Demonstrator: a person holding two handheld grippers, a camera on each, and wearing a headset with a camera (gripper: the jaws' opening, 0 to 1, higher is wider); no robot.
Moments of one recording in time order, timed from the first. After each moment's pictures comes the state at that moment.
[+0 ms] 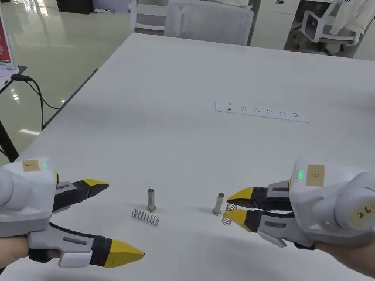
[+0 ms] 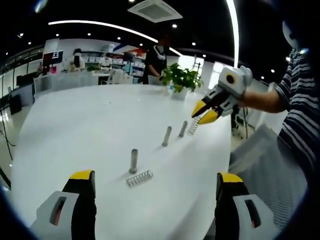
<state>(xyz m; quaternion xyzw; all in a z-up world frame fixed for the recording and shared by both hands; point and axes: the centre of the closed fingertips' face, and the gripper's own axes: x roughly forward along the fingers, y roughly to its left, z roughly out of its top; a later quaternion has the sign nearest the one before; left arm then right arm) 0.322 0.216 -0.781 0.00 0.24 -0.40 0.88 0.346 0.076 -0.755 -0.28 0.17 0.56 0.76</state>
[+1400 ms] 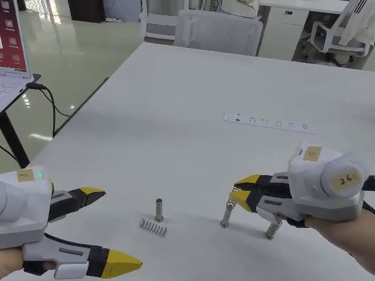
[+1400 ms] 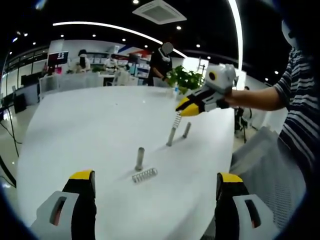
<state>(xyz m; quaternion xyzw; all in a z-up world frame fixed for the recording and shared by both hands) 0.318 0.231 -0.777 0.00 0.24 -0.38 0.89 0.400 0.084 -0.760 -0.23 0.19 0.52 0.80</state>
